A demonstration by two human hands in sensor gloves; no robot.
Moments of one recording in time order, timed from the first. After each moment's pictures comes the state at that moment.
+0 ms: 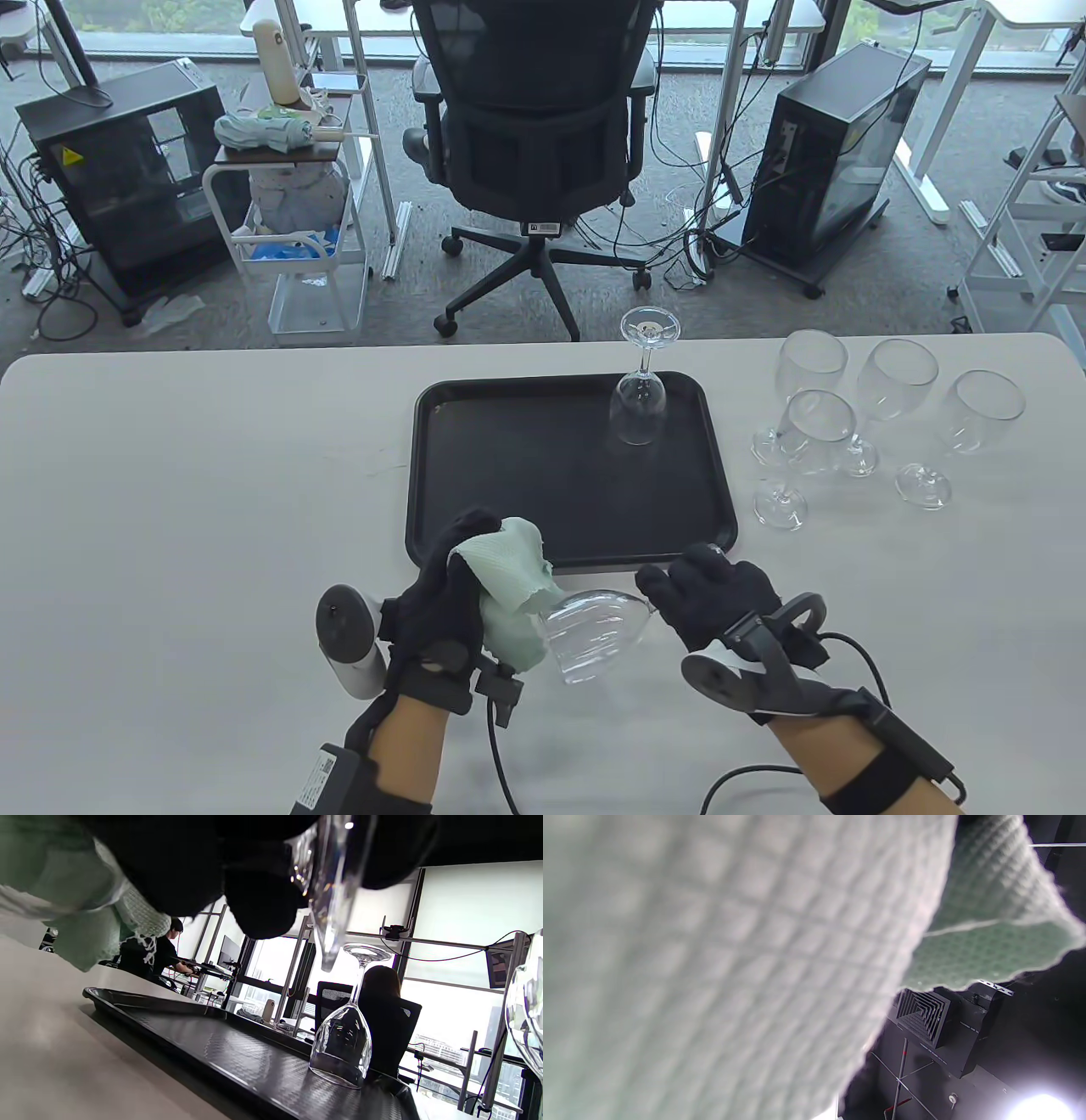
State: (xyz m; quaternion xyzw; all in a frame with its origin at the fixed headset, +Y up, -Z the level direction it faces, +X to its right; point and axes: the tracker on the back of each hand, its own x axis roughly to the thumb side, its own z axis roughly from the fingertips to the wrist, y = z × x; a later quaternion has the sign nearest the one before) left_hand -0.164 -0.716 -0.315 0.12 -0.20 0.70 0.67; right_hand 0.141 -0.693 -0.291 -0.28 0.24 -0.93 0.06
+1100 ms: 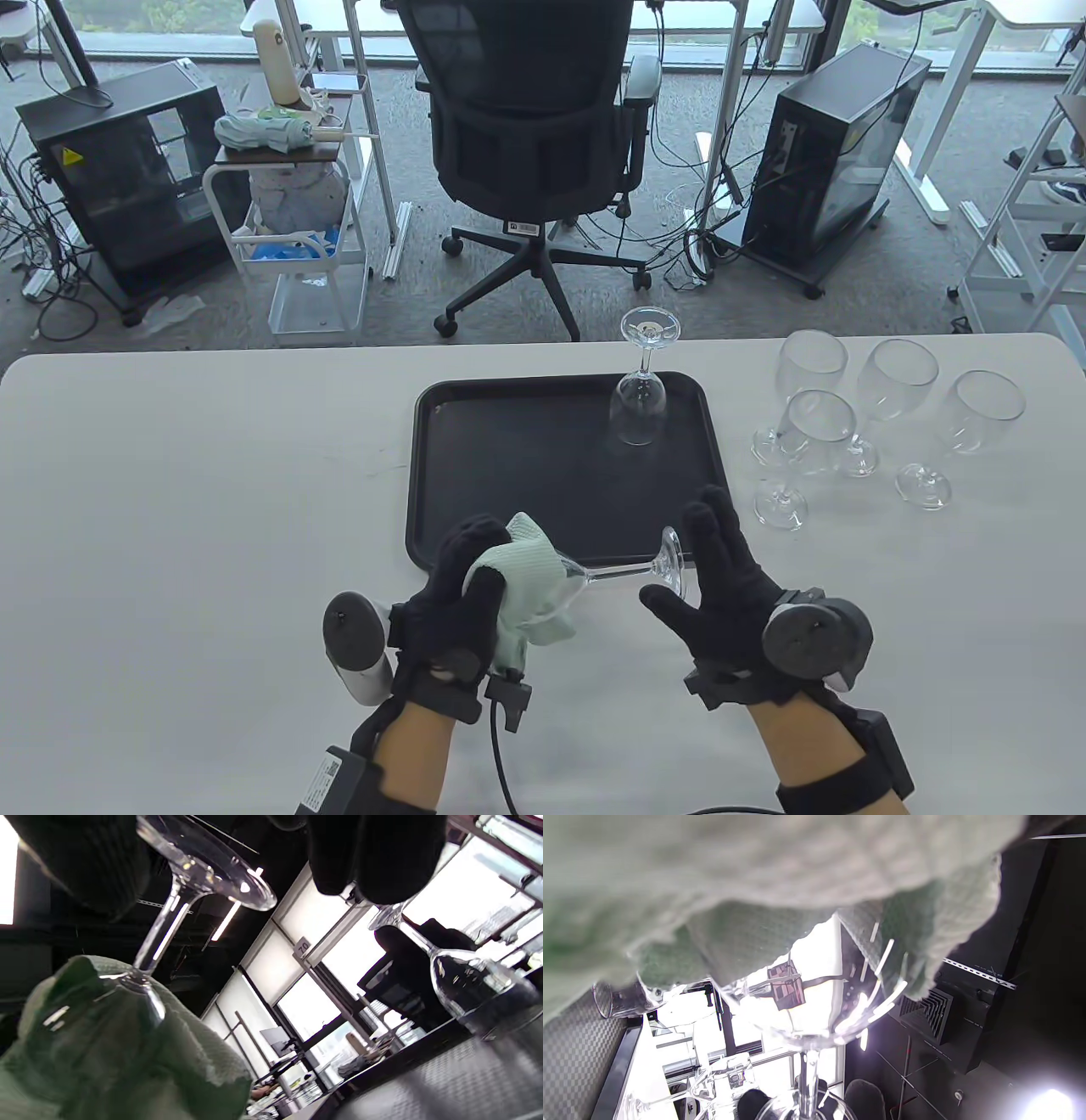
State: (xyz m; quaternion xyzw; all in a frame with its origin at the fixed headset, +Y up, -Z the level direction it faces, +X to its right) left_hand -0.154 -0.716 -0.311 0.12 -0.19 0.69 0.69; right_hand 0.191 -0.703 -0.318 -0.28 0.18 -0.81 -0.48
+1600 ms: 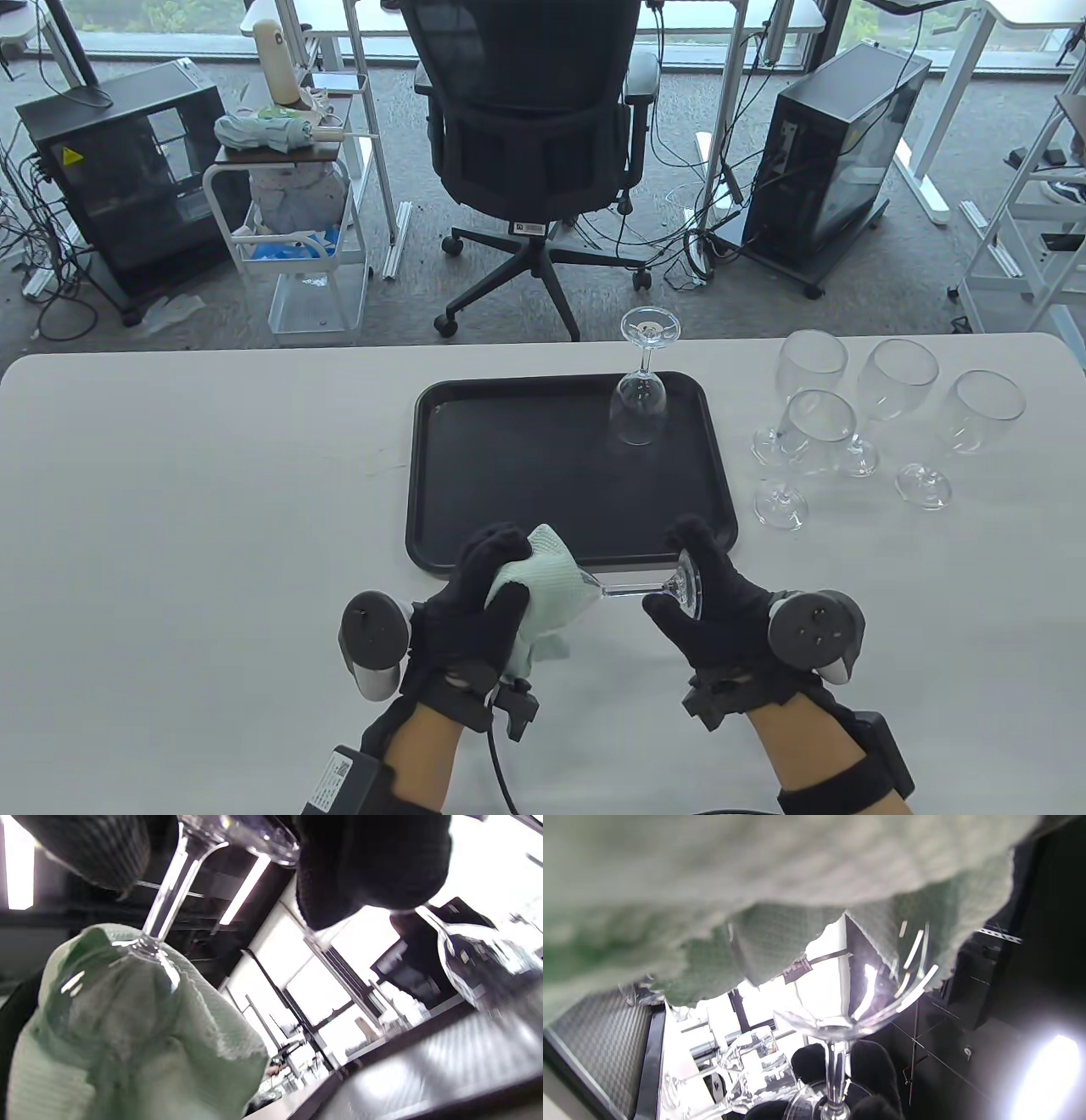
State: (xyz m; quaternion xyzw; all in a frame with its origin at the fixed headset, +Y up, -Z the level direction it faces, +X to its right) left_hand -0.146 -0.719 -0.313 0.08 -0.22 0.66 0.71; right_hand 0.185 -0.705 -0.310 -0.32 0.24 -0.84 -0.36
